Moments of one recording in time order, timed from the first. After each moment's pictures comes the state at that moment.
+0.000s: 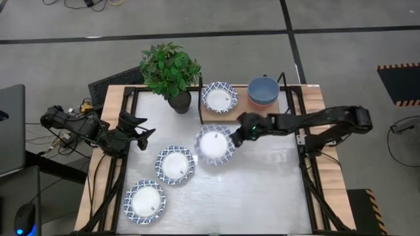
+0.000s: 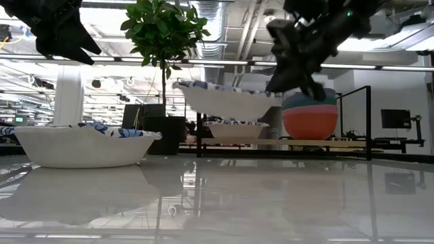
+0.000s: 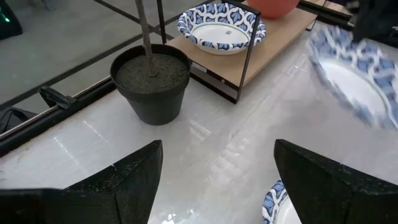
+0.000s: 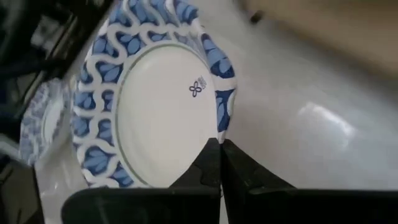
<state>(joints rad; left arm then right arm) -0.37 0.54 0.66 -0.88 -0.85 -0.73 -0.09 1.34 0.82 -0.18 0.03 0.83</state>
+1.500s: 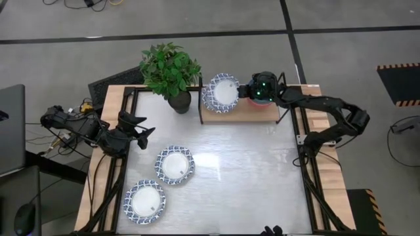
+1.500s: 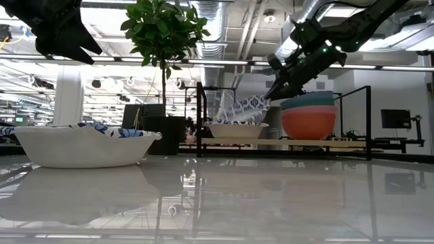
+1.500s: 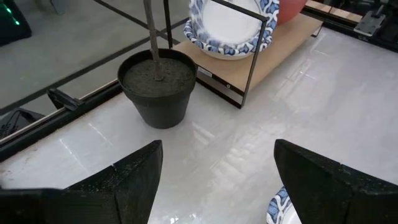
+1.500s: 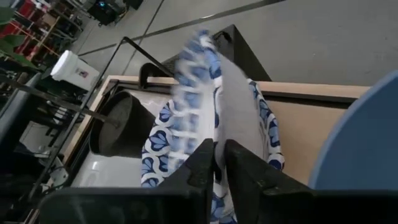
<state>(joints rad) -0.37 0.54 0.66 -0.88 -0.88 -0.74 -0.68 1.39 0.82 0.12 -0.05 0.73</state>
